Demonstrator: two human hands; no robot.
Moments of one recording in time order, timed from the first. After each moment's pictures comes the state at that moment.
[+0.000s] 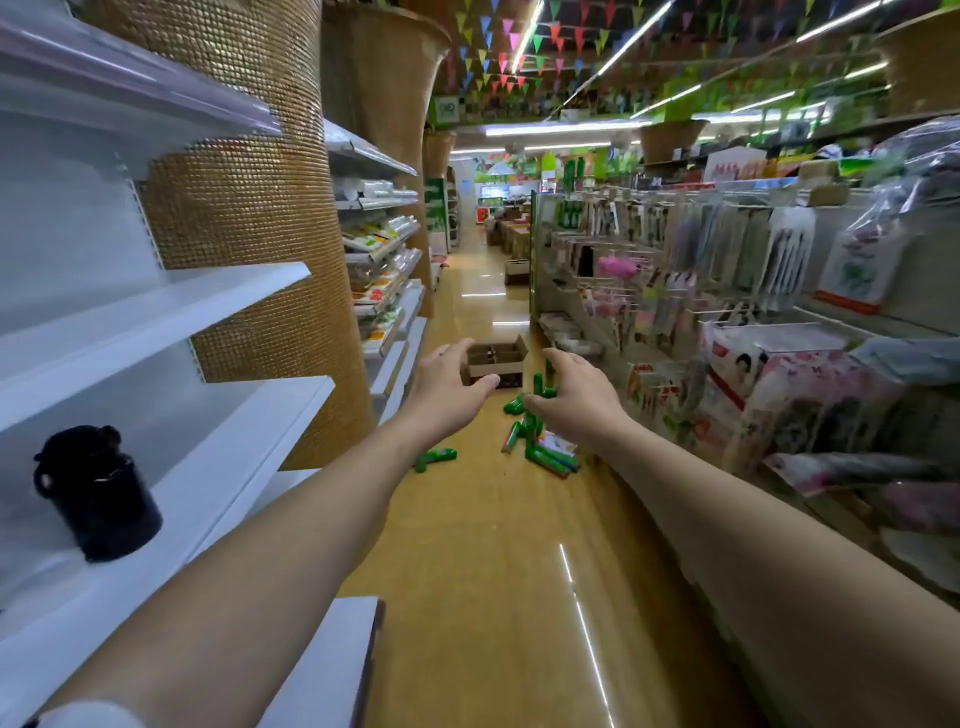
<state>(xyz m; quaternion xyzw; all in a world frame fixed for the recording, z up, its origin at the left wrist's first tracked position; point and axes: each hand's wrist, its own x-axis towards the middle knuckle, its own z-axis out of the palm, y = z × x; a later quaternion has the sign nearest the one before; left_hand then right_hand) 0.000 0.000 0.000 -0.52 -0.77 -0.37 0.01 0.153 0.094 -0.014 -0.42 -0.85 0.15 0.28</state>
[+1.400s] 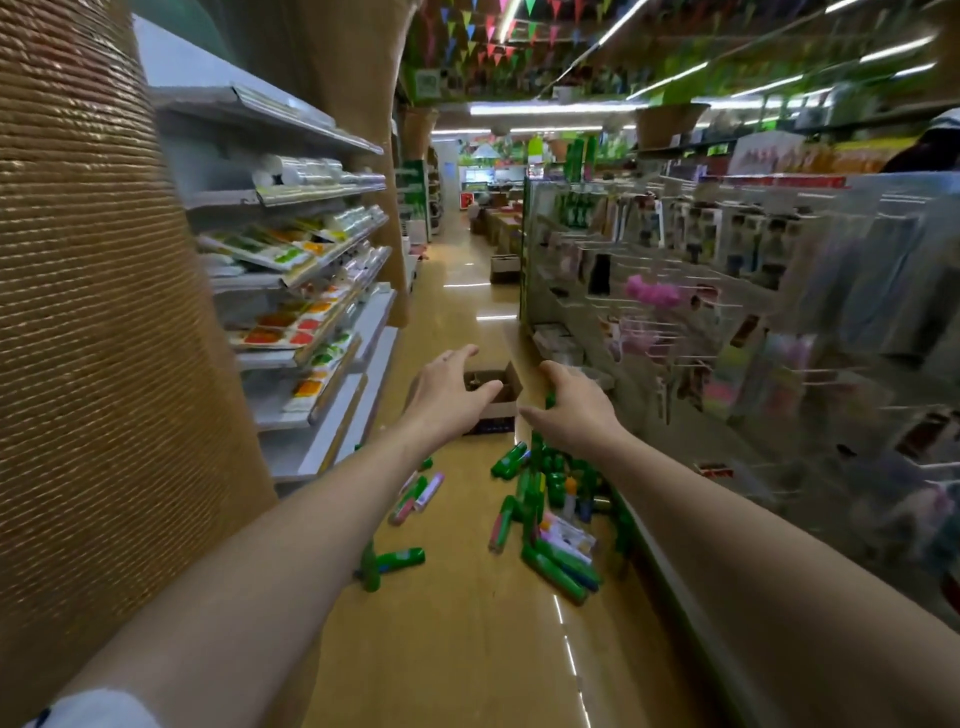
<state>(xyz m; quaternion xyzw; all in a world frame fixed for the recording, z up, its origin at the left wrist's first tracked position) -0.380 0.671 -0.003 -0.52 -0.78 -0.36 -0.02 -0.228 0.753 -0.019 -0.45 -0.83 0.19 0.26</state>
